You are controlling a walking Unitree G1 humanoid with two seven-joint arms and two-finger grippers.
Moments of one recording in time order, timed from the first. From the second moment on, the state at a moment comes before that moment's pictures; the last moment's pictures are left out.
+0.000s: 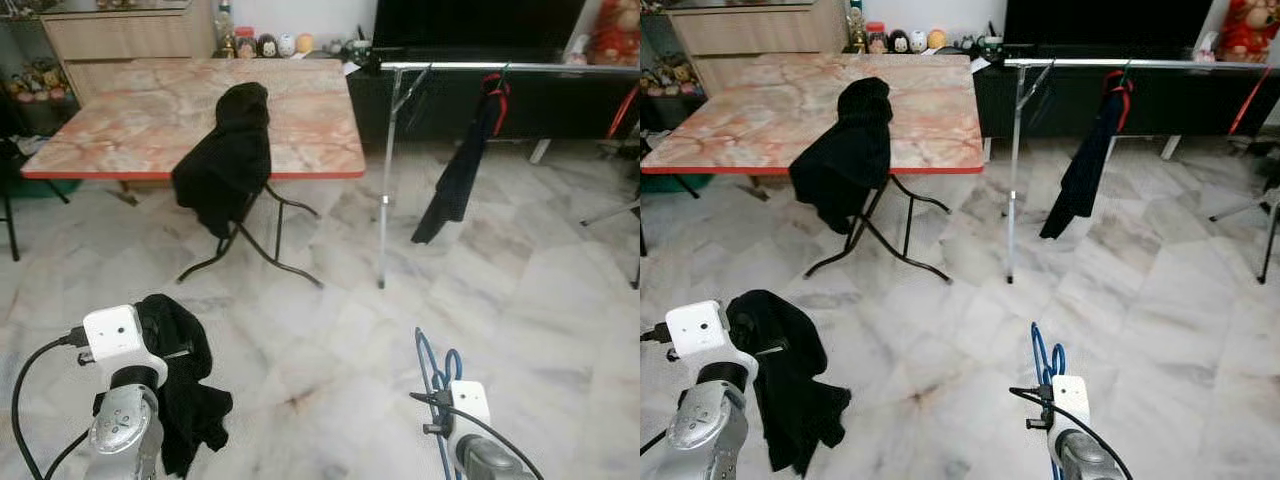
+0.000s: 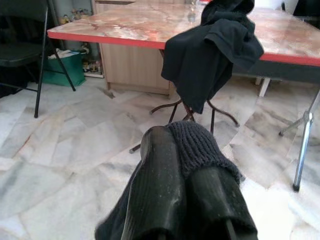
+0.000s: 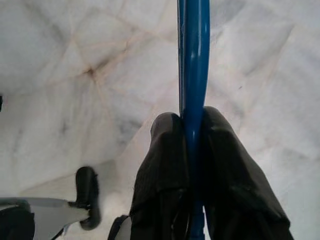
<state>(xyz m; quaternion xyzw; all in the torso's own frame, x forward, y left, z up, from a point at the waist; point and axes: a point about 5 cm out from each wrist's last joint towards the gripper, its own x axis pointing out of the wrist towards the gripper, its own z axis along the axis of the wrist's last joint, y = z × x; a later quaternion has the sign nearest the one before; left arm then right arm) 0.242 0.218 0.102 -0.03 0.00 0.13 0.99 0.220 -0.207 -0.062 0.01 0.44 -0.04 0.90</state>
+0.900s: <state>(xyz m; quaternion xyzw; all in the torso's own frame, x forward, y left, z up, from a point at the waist) 0.244 0.213 0.103 -0.03 0.01 0.12 0.99 0.220 -0.207 -0.062 0.02 0.44 -0.03 0.90</state>
